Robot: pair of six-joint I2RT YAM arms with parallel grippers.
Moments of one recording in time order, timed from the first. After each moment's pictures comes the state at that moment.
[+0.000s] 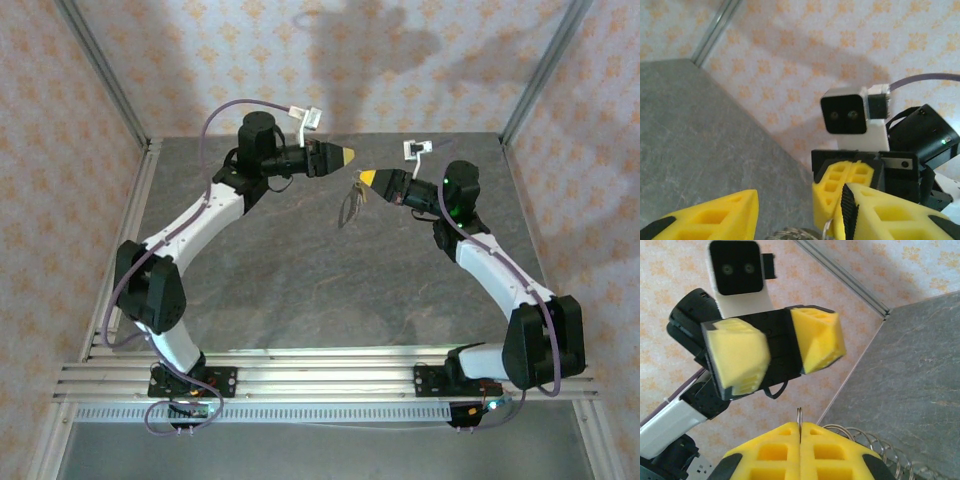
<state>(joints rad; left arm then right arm) -0.40 1.73 1.51 0.08 0.86 -0.62 0.23 1.32 0.91 0.47 -0.95 0.93</state>
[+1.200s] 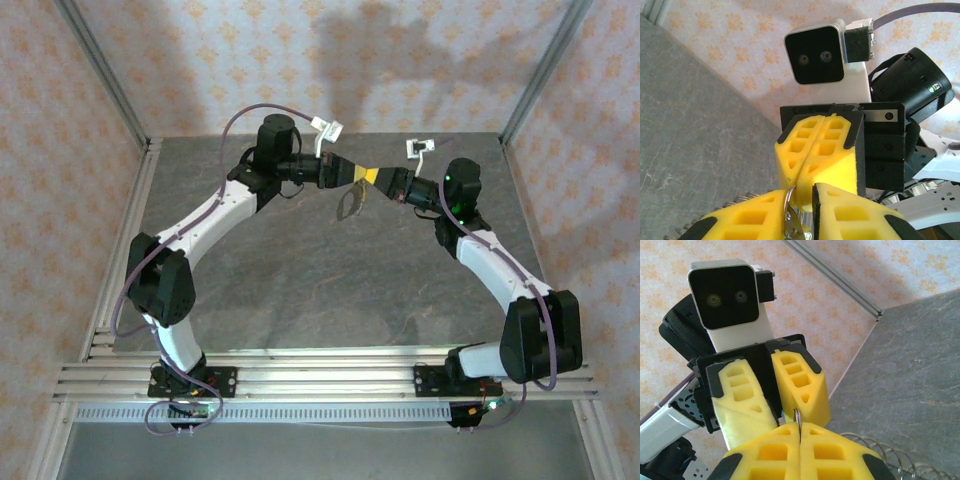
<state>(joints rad) -0.46 1.79 1.57 -0.03 0.97 -0.52 0.20 1.35 0.92 0.47 -0.96 0.92</state>
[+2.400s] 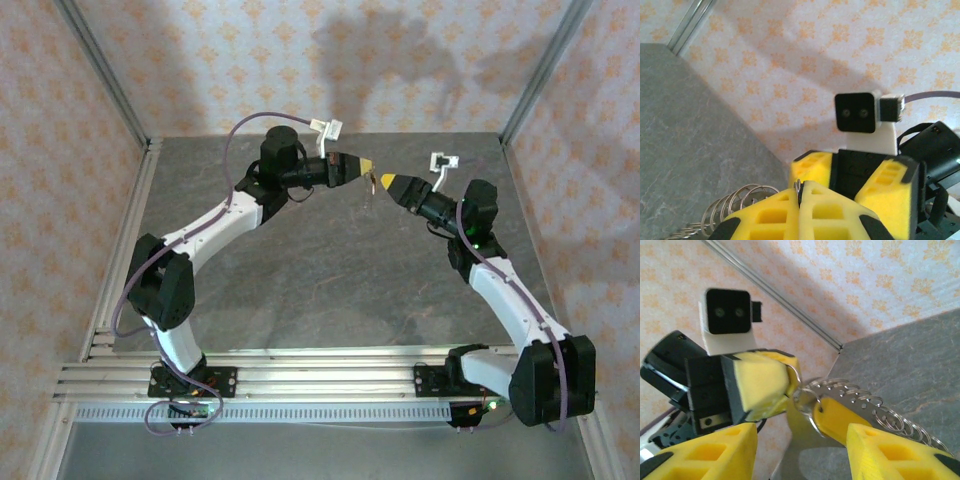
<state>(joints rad) -0.51 1.76 1.46 0.25 0.78 -0.73 0.17 1.13 0.77 0.37 -0.74 0.85</state>
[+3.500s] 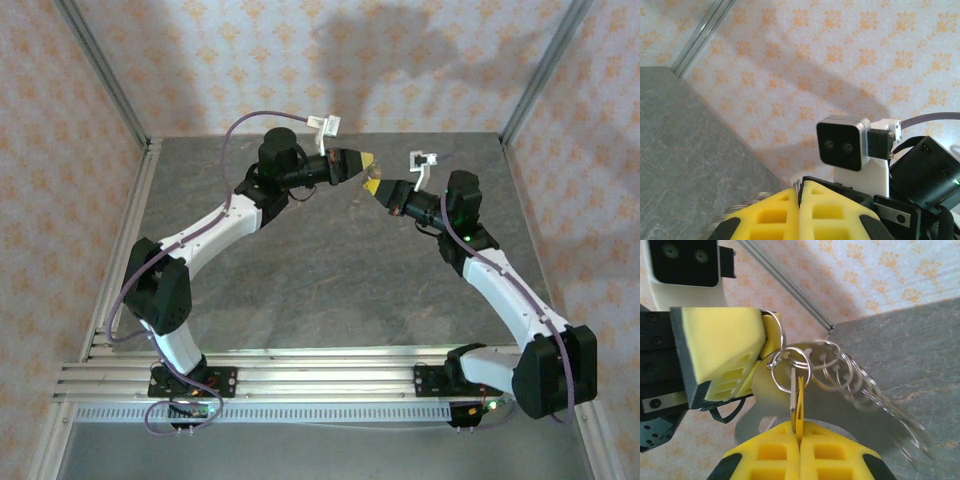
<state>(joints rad) -0.52 1.73 1.43 0.31 0.69 -0.77 0.27 1.17 0.86 0.20 -0.70 0.68</state>
